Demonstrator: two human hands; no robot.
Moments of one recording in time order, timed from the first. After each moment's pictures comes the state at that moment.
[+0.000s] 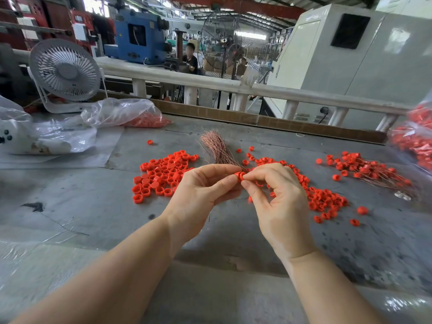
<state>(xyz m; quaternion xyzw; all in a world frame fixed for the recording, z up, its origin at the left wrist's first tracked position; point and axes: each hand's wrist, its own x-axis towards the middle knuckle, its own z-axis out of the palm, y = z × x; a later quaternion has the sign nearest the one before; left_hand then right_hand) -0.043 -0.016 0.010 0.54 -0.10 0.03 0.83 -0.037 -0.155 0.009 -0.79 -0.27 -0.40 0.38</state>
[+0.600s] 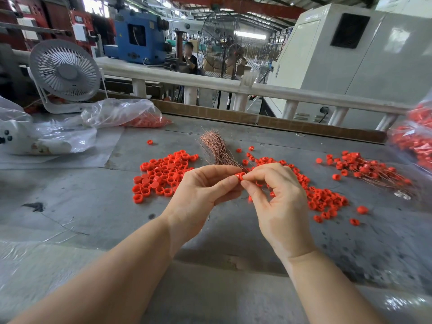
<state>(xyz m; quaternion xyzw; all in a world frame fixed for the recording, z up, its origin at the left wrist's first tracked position) -0.044 -0.015 0.010 0.55 -0.10 0.02 0.83 -0.038 -0.154 0.009 -0.79 -0.27 -0.40 0.38</state>
